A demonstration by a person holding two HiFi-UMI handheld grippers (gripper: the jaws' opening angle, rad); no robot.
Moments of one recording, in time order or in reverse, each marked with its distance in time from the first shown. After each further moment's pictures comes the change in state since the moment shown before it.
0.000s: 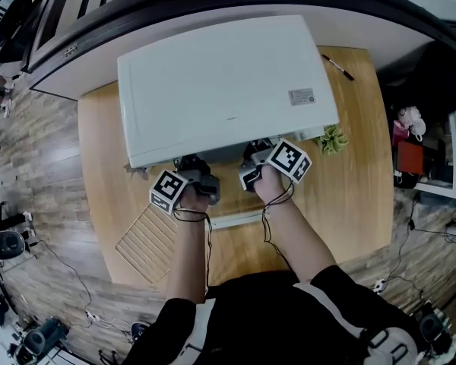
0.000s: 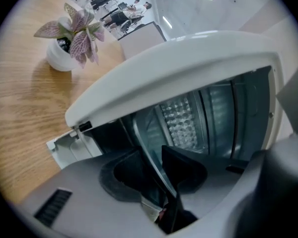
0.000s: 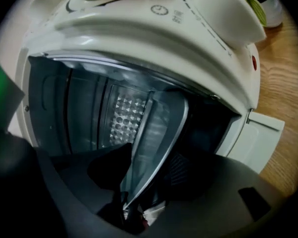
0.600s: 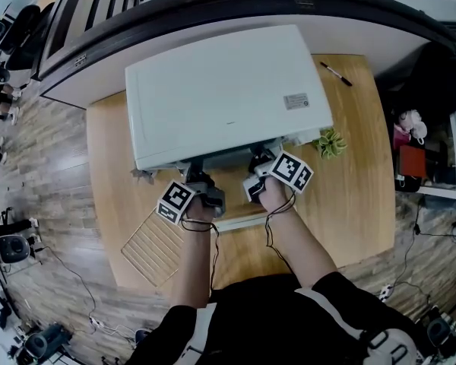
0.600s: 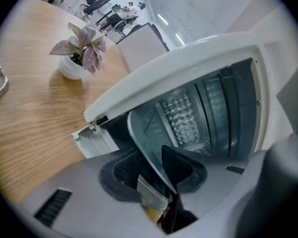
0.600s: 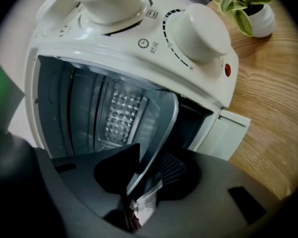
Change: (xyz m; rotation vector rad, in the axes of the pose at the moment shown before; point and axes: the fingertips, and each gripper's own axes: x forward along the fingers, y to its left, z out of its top) left arm -0.025 0.002 -0.012 0.050 0.018 0.063; right arm -0.025 -0.015 -0.014 -0.023 0.048 -0.073
